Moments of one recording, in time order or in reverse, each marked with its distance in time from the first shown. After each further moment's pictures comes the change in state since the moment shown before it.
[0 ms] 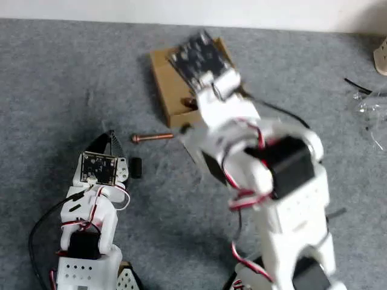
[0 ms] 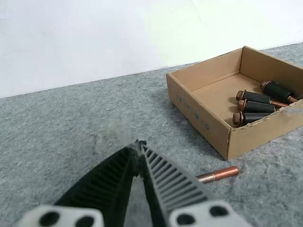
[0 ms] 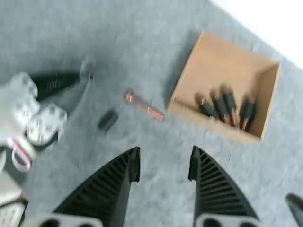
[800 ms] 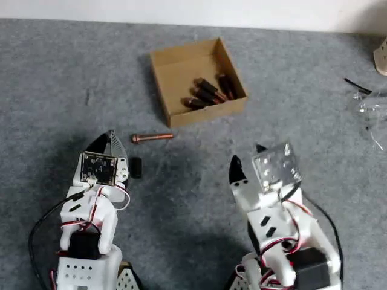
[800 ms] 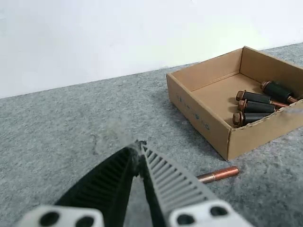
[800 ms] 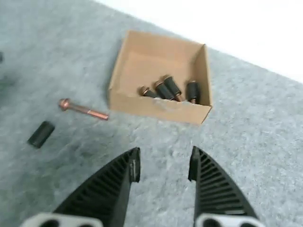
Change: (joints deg) left arm 0.0 0.0 0.0 0.0 0.0; right arm 17.2 -62.9 78.2 -34.2 0.0
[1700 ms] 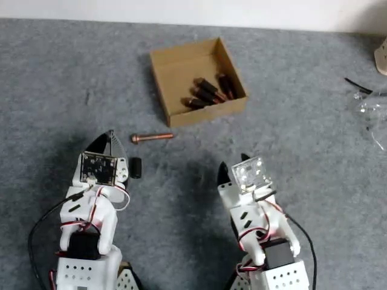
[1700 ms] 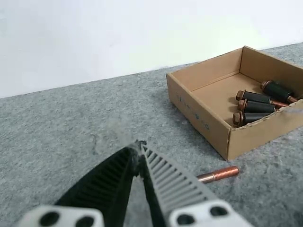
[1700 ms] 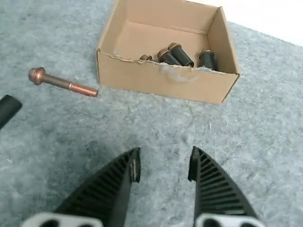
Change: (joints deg) left arm 0.0 0.0 0.0 0.0 0.0; right arm 0.4 -17.1 40.5 -24.6 -0.2
